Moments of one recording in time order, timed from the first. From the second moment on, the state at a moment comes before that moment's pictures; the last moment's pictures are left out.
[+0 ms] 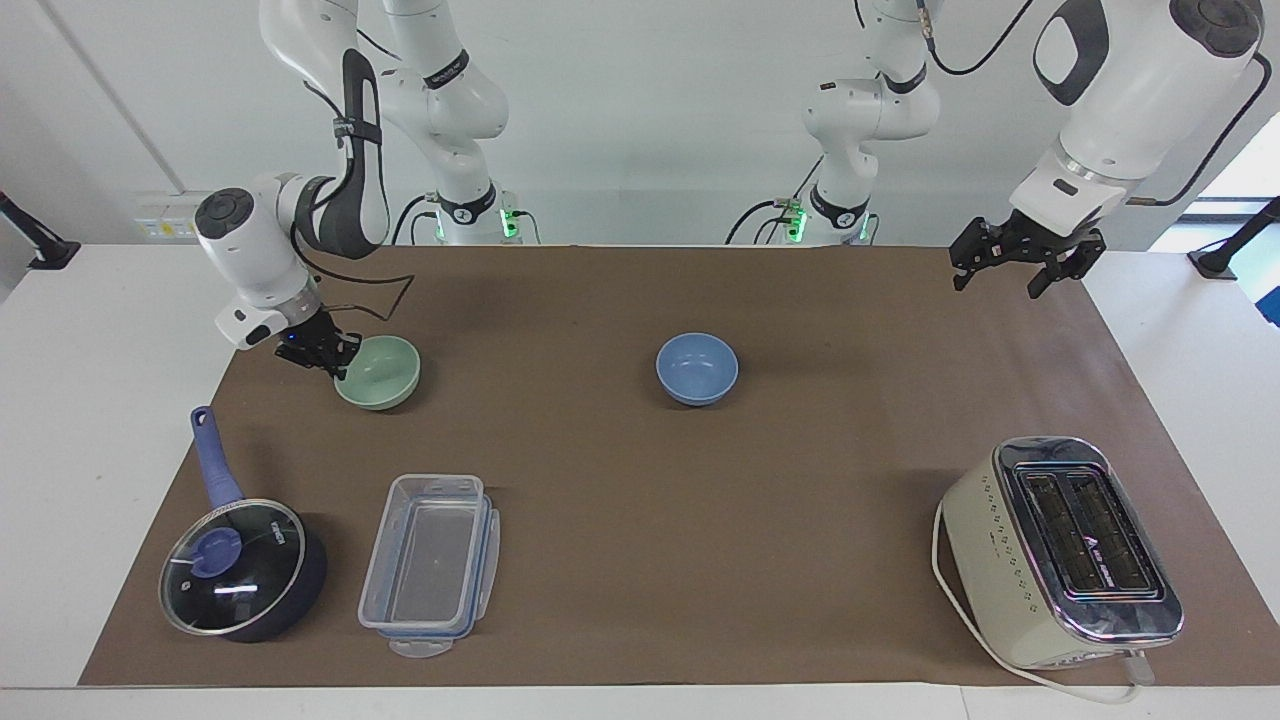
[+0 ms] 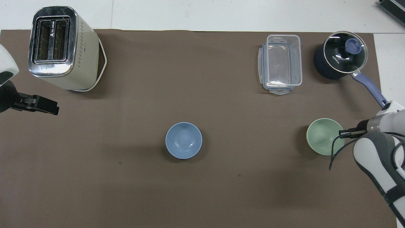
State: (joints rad) left arm -0.06 0.00 -0.01 -1.62 -0.02 1.57 0.12; right arm -0.25 -0.01 0.01 -2.24 0.01 2.20 -0.32
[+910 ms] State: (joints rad) left arm -0.06 0.00 -0.01 -1.62 -0.02 1.58 0.12; right arm 0.20 -0.02 0.04 -1.98 0.19 1.96 0.19
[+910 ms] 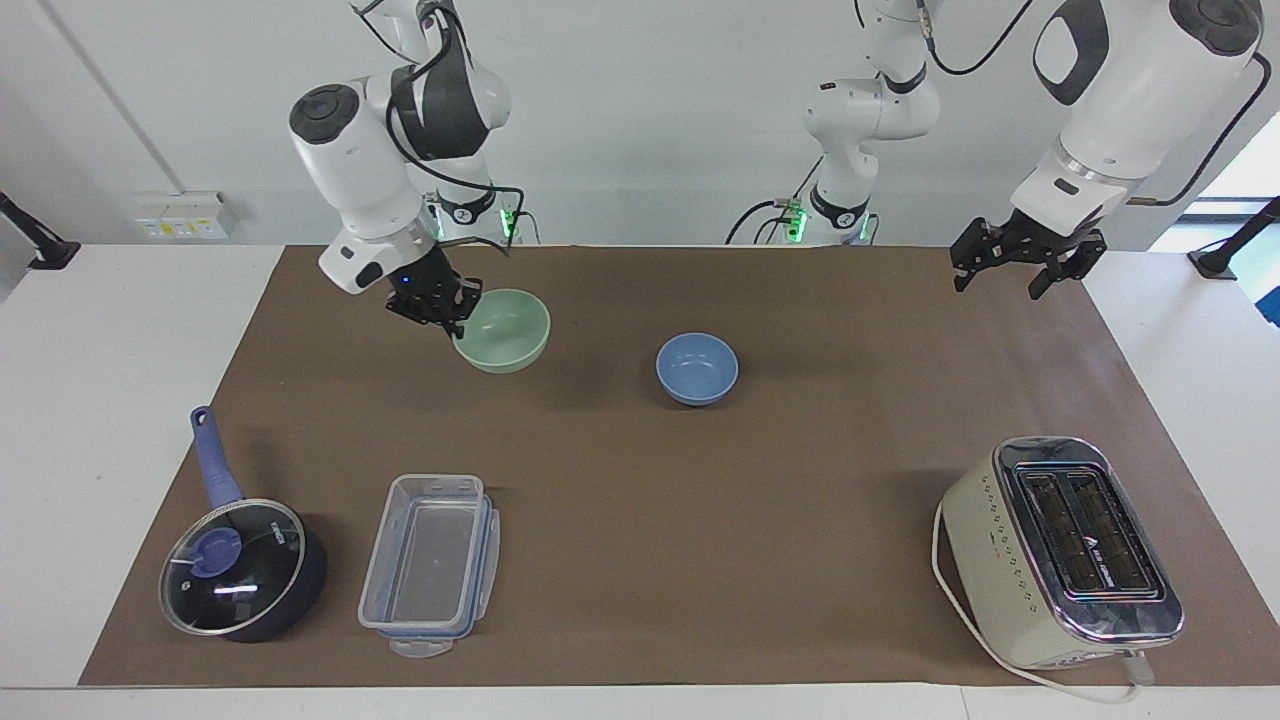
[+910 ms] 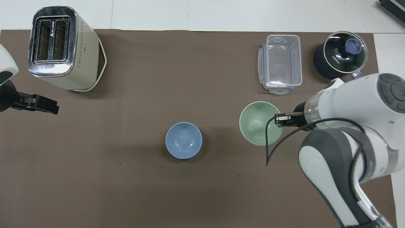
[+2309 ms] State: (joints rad) left arm -0.05 -0.02 -0.01 -1.62 -0.02 1.59 0.12; right arm 0.59 0.22 0.03 -1.93 0.21 2.24 0.55
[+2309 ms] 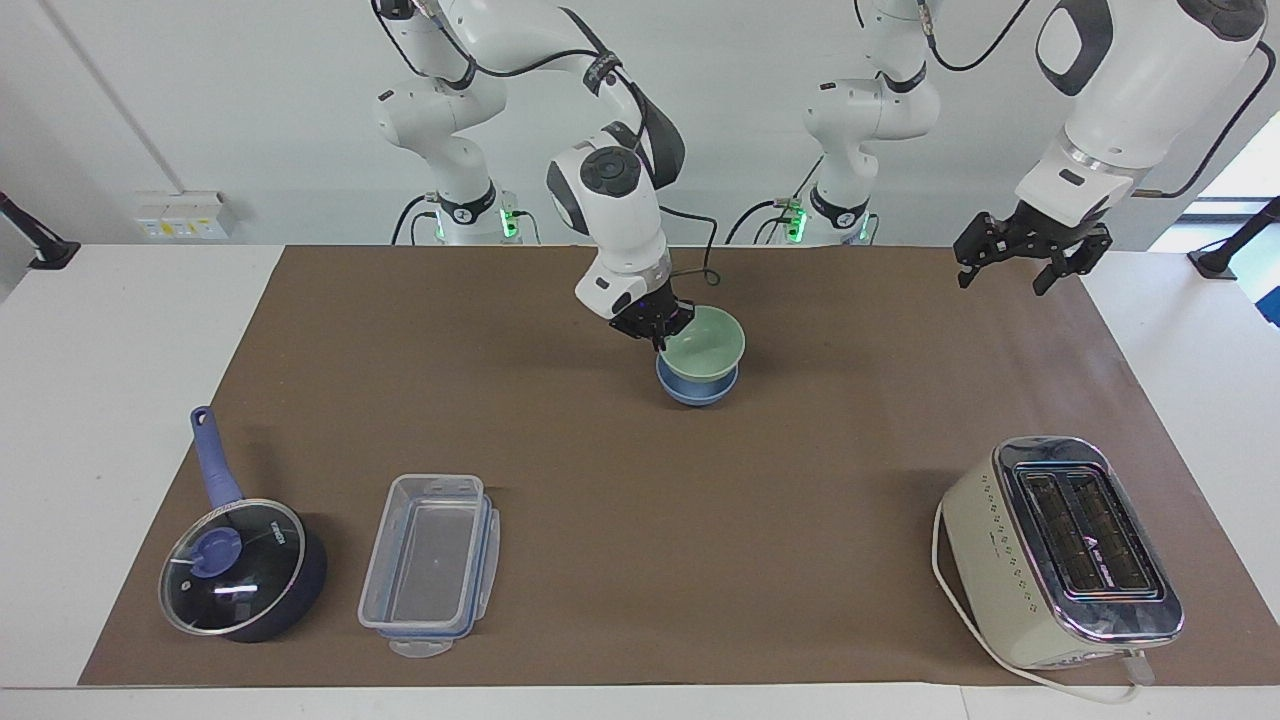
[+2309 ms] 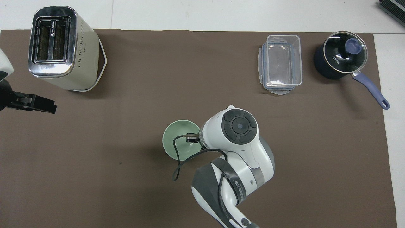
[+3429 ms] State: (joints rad) left arm -0.05 -0.02 -0.01 -1.62 -0.02 1.59 0.12; right arm 0.61 0.24 0.02 -1.96 0.18 2.26 0.55
